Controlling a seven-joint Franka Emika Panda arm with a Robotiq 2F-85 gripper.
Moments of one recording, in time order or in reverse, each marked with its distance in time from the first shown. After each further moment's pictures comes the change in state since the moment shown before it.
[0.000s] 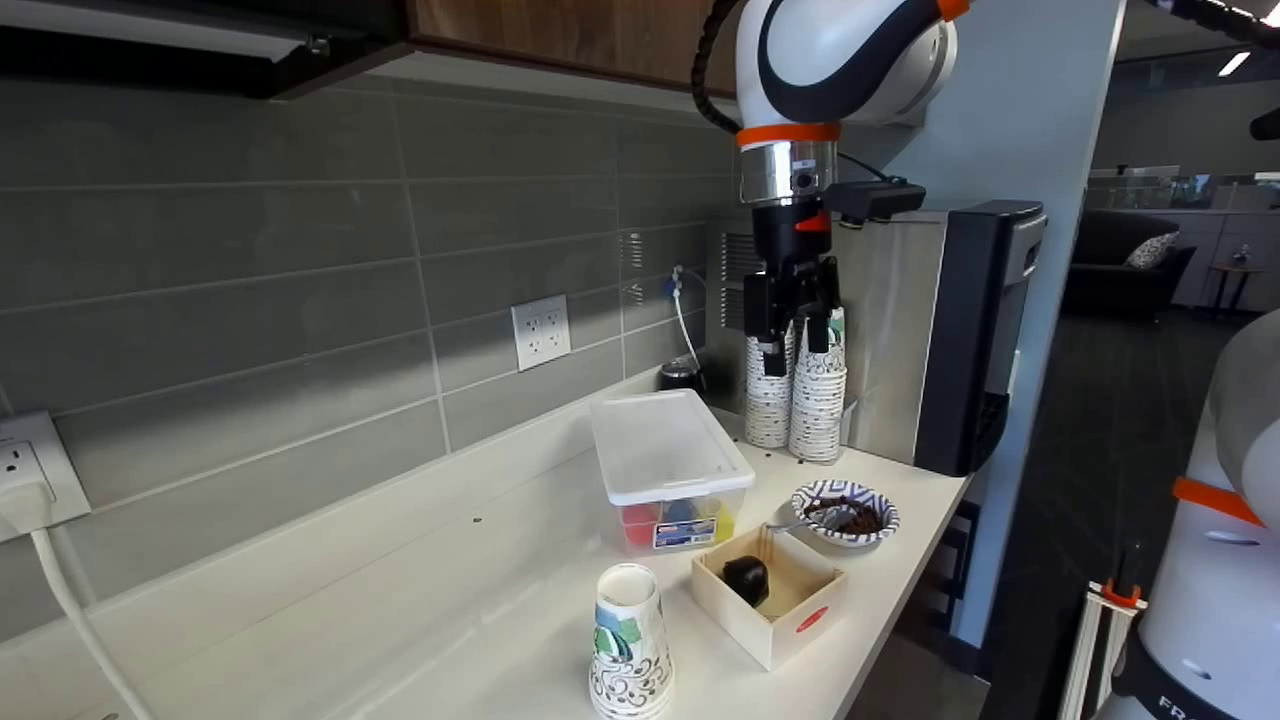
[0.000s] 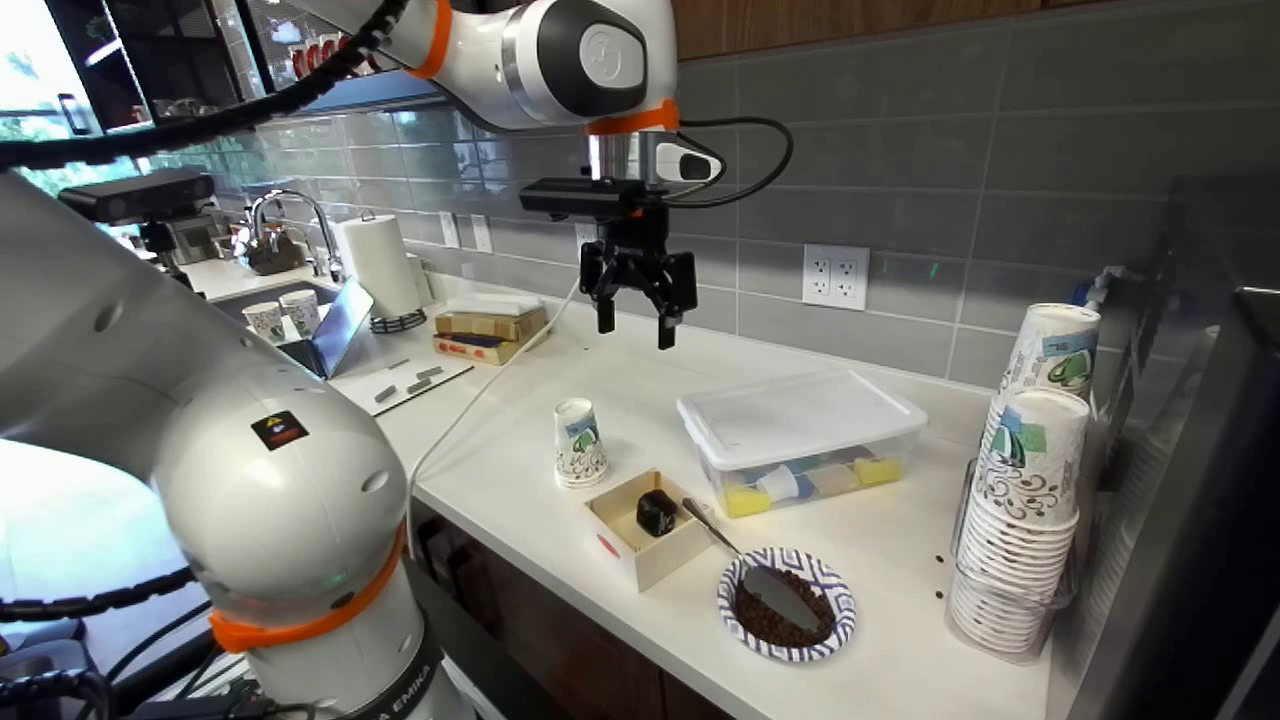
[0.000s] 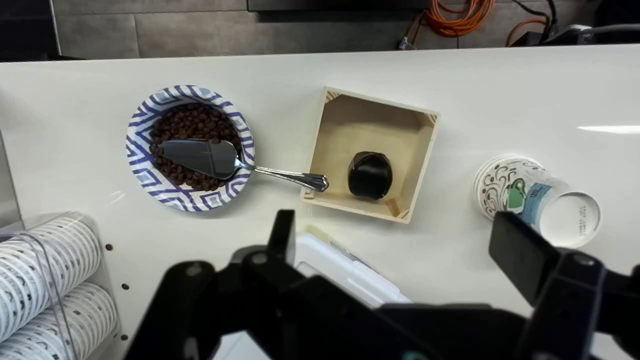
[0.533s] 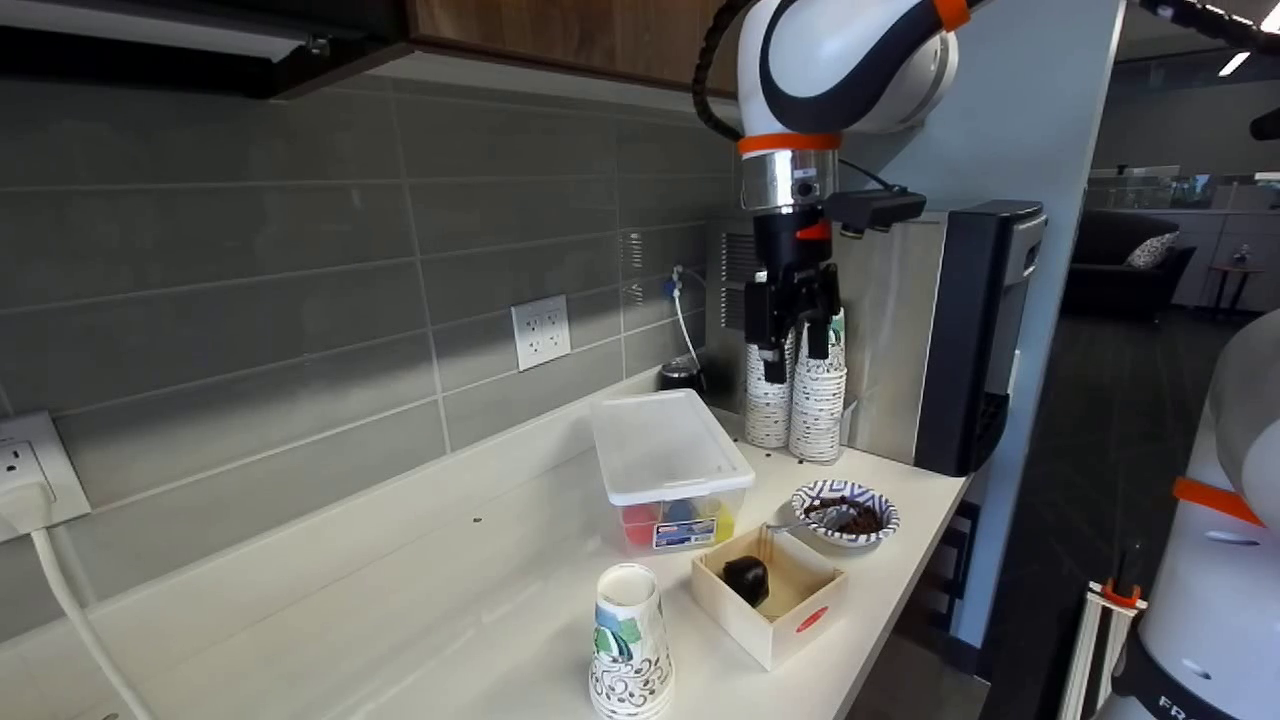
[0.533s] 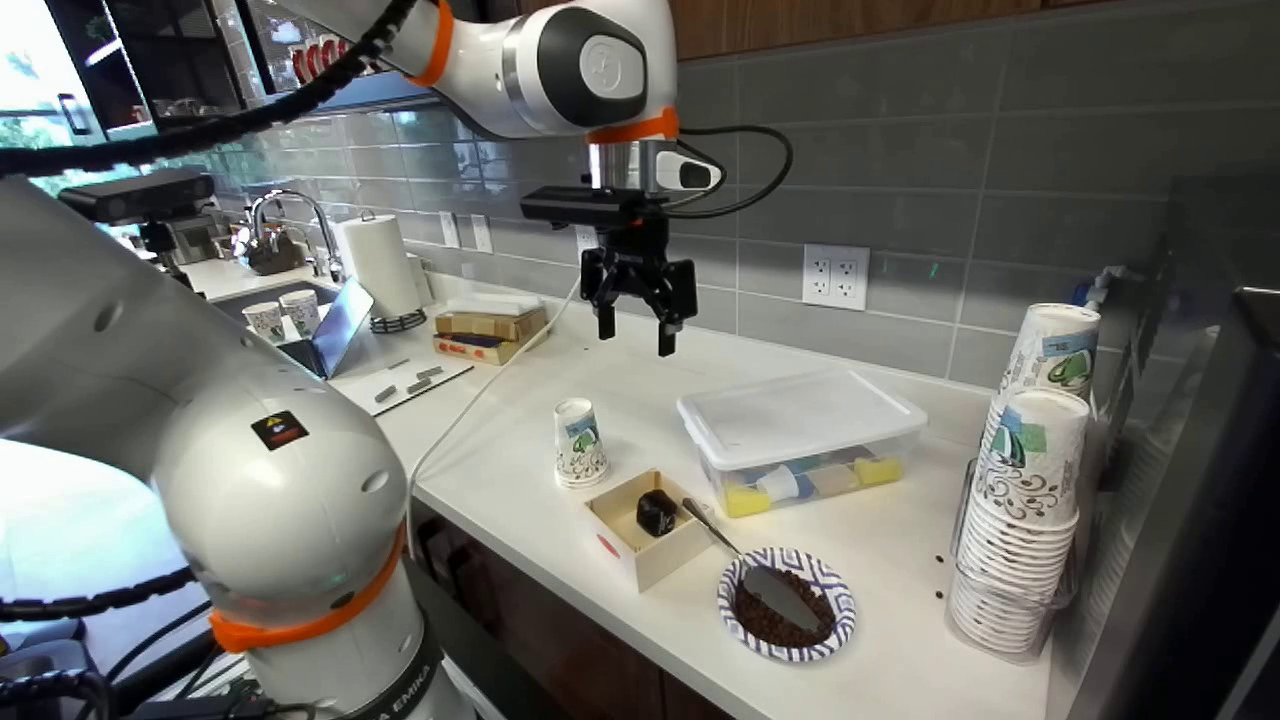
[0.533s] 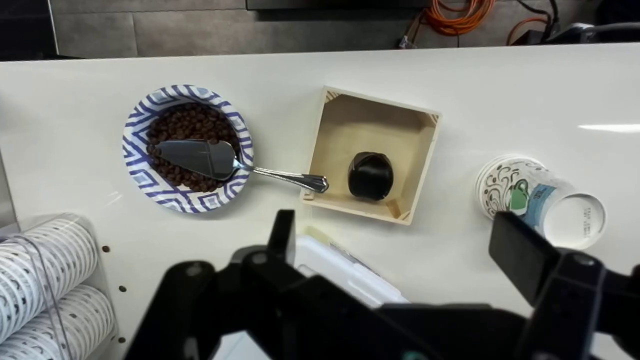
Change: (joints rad) arm 0.000 0.001 -0.002 -0.022 0.001 0.029 0.000
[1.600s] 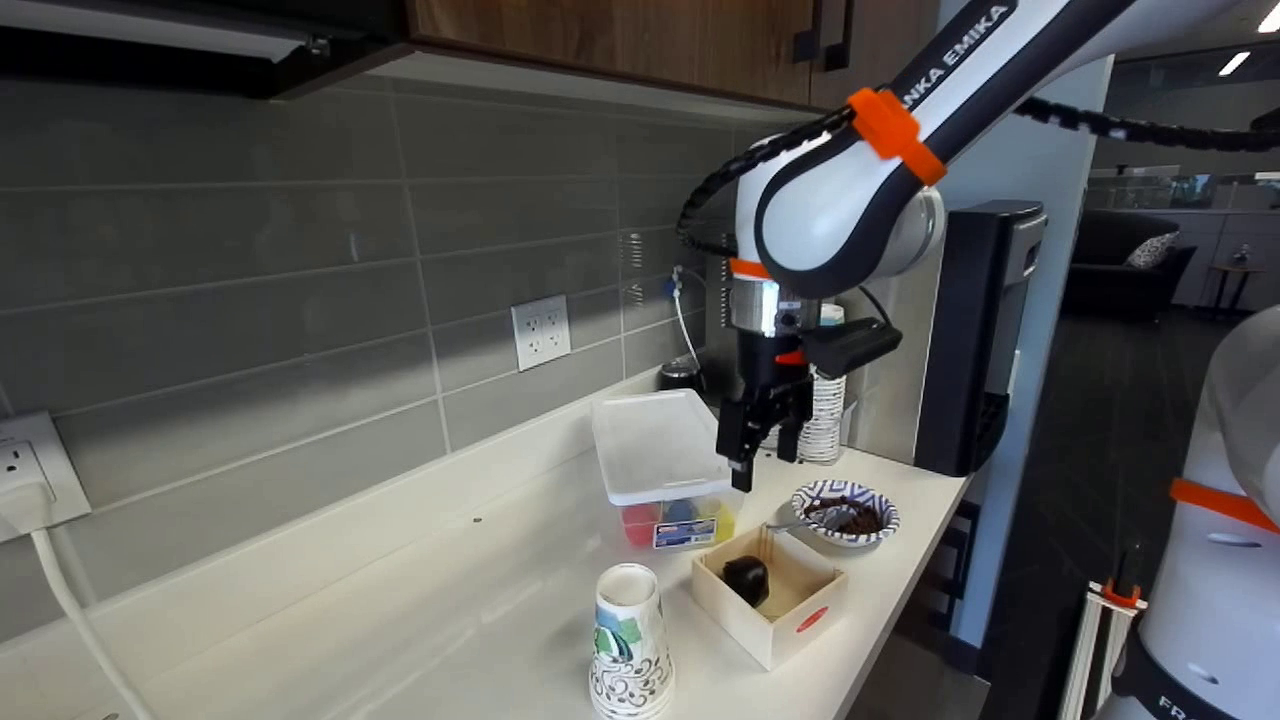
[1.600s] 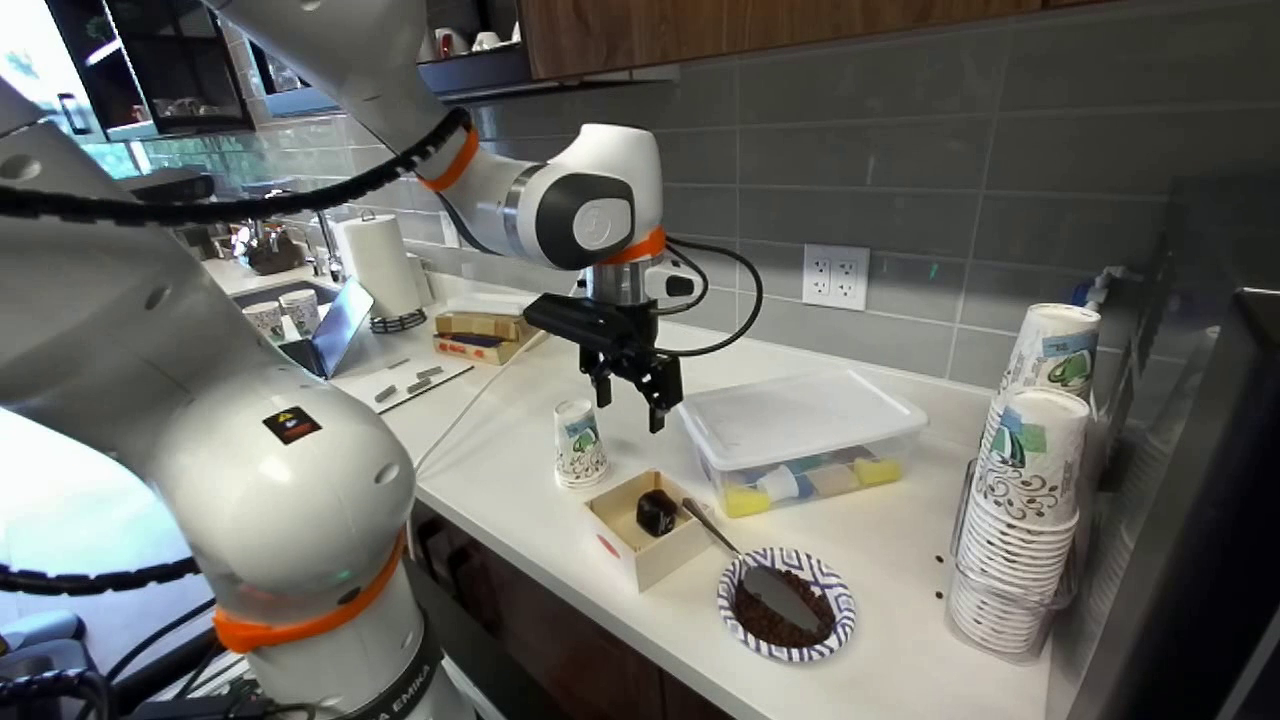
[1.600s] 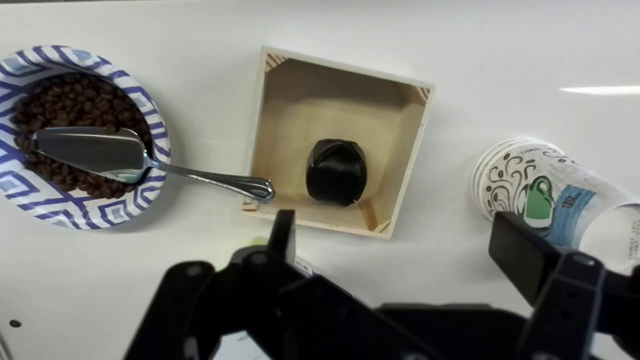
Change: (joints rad) arm 0.061 0.154 0.005 -0.214 0.097 0.460 0.001
